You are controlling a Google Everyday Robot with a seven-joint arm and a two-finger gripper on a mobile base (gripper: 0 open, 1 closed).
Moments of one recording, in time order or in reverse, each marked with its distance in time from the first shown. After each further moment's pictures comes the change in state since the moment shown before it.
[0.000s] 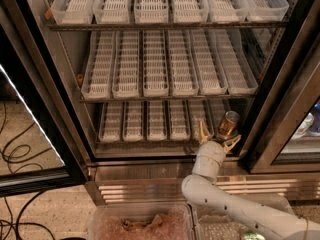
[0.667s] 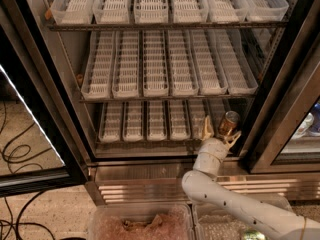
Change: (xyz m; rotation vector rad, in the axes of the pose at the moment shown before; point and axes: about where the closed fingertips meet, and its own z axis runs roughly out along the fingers) arm -0.005 -0.007 0.013 0.044 -0.022 0.011
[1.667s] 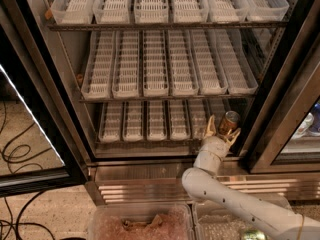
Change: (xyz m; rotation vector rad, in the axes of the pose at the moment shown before) arm 0.001 -0.002 0.008 0.026 -0.008 -0.005
